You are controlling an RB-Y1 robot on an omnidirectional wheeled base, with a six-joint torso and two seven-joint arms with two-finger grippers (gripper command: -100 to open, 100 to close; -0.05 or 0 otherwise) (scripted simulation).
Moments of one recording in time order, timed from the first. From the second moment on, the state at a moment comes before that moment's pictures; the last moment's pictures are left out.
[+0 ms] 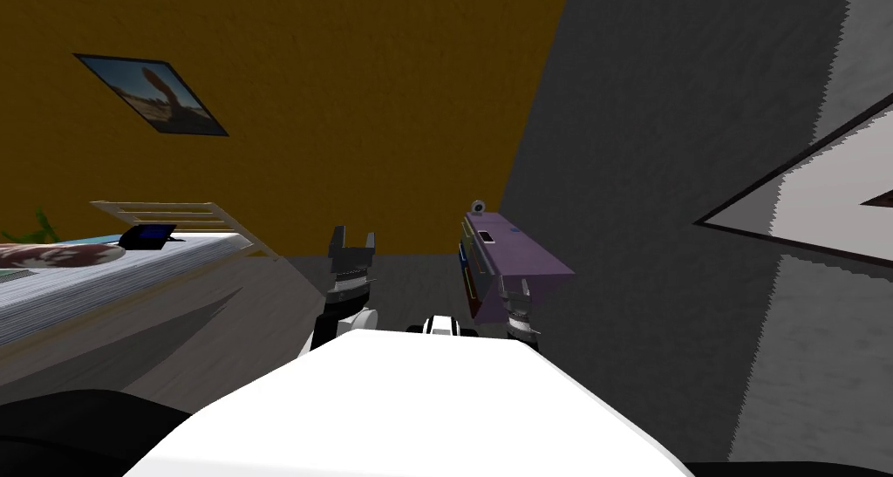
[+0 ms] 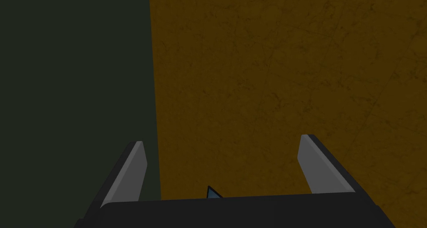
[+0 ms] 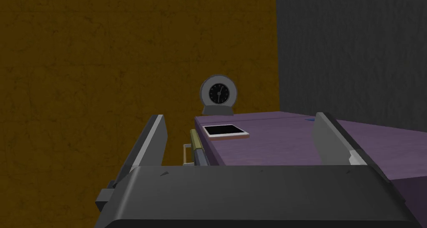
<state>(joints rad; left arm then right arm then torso) 0.53 -0.05 0.00 -2.28 0.04 -0.55 0.16 0.38 -0.23 0.14 -1.39 -0.30 -1.10 -1.54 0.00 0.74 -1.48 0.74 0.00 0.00</state>
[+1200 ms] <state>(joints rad) 0.53 -0.05 0.00 -2.28 0.04 -0.55 0.16 0.34 -0.25 0.23 -1.13 -0.40 -1.21 -1.86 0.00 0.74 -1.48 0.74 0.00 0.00</state>
